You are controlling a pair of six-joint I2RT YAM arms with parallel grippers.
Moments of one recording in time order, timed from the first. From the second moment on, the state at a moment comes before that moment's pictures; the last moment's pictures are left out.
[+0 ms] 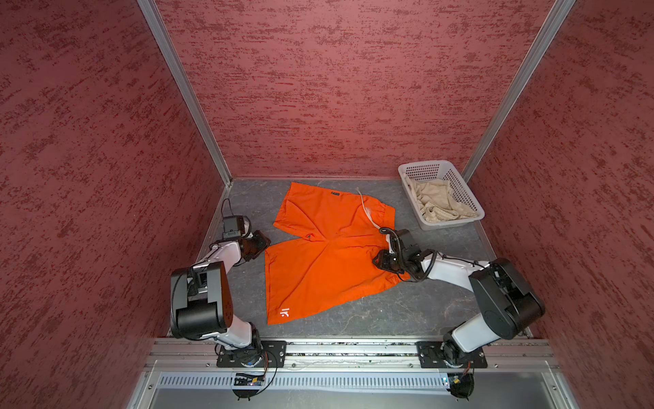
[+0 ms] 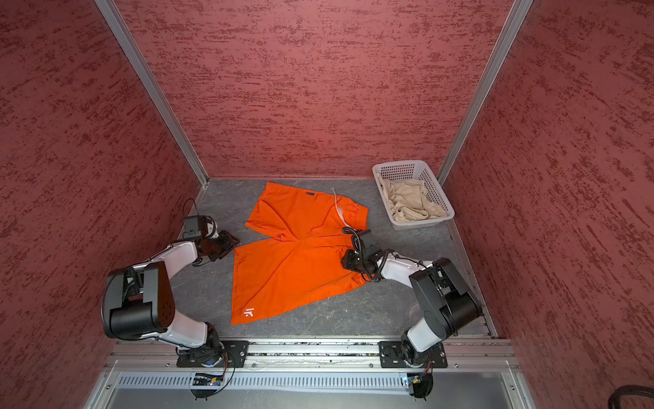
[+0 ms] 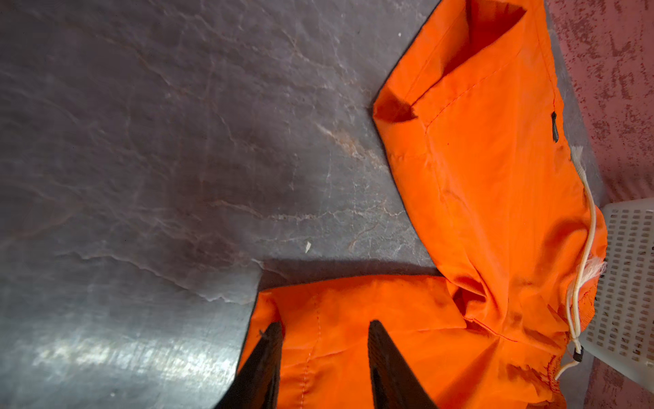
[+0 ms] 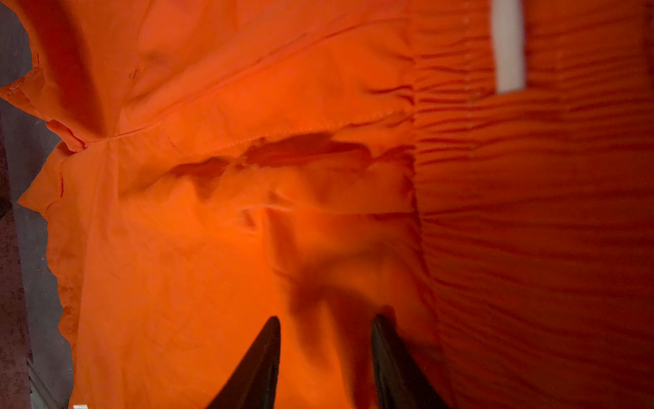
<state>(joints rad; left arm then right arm) 0.21 1.53 0.79 -0.28 0.37 -0.51 0.46 1.57 0.69 -0.09 -0.23 0.70</state>
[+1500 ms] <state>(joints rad) 0.22 1.80 1.08 -0.38 0.33 -0.49 0.45 1.49 0.71 -0.18 -0.24 0.74</state>
